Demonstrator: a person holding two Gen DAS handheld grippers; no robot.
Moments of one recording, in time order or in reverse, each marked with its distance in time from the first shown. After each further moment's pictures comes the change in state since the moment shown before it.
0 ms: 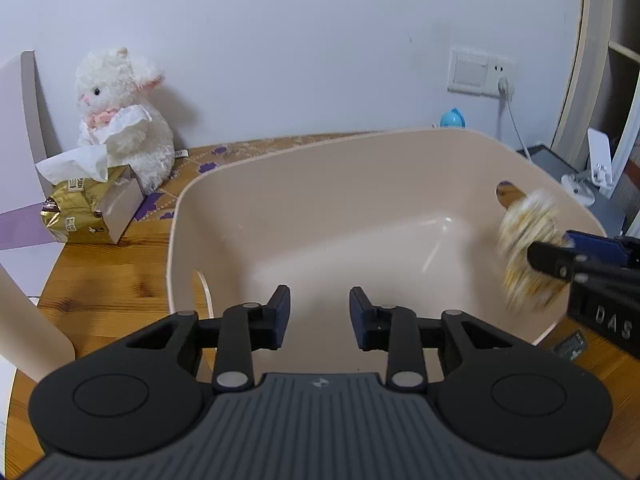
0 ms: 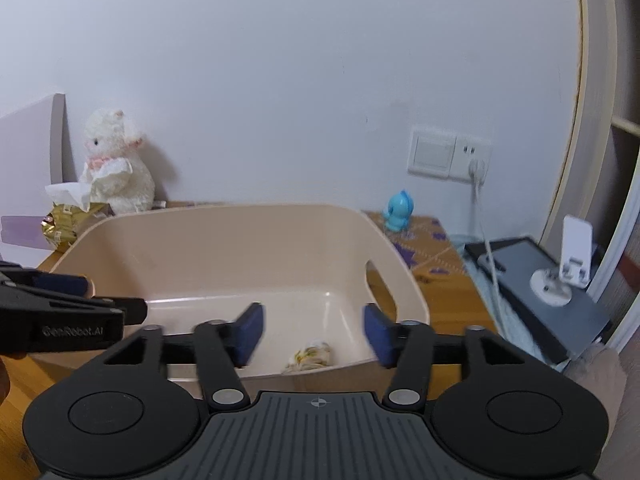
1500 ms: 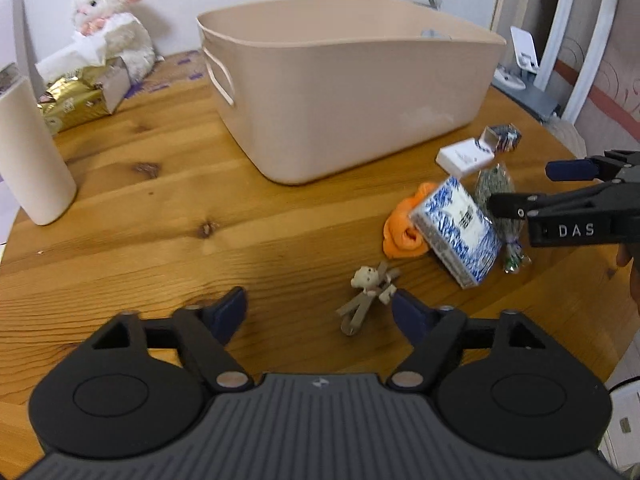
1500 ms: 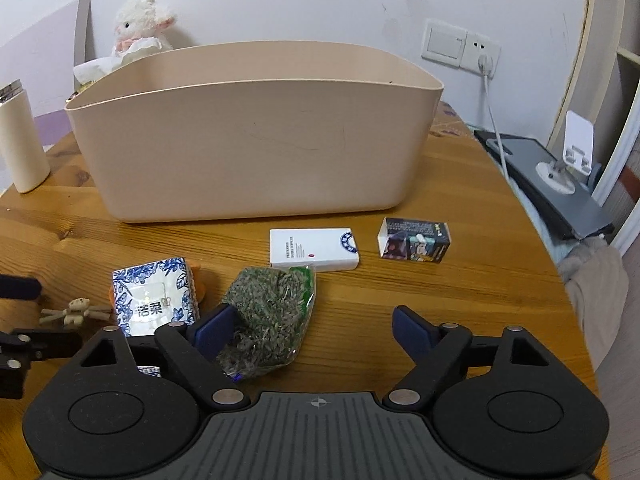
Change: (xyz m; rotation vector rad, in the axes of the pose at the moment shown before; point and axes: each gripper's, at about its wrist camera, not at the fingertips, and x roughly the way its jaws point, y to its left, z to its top) left arm -0.066 0.038 -0.155 0.117 0.166 -0.170; right arm -0.031 0.013 -0.111 -0.028 0.261 0.028
